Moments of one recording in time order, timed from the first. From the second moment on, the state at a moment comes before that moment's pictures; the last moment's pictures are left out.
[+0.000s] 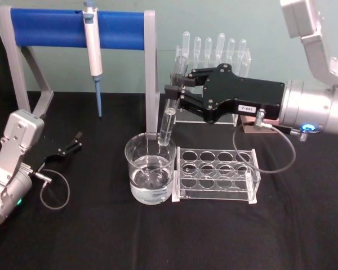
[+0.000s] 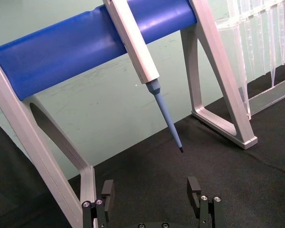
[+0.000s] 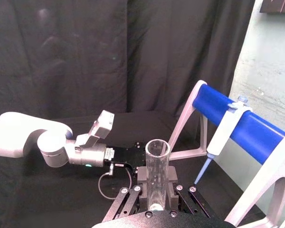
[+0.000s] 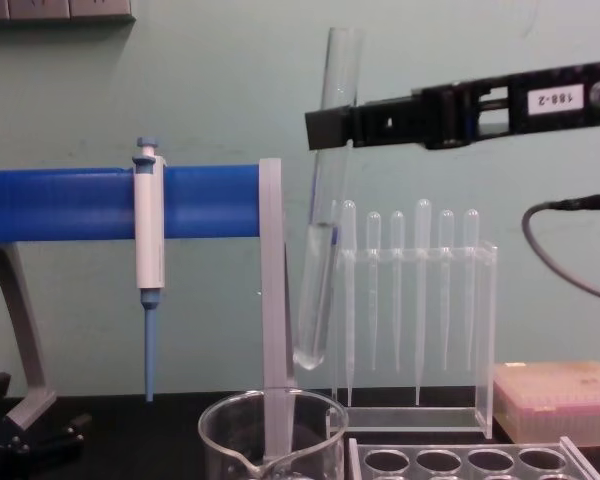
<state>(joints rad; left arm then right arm) -0.20 0.60 0.45 -1.41 -0.25 -0.12 0.03 0.61 0.69 -0.61 -1.77 0.70 0.27 0.65</state>
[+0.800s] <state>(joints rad) -0.20 0.60 0.45 -1.41 -0.25 -0.12 0.03 0.63 0.60 -0.69 -1.66 0.60 0.21 0.64</state>
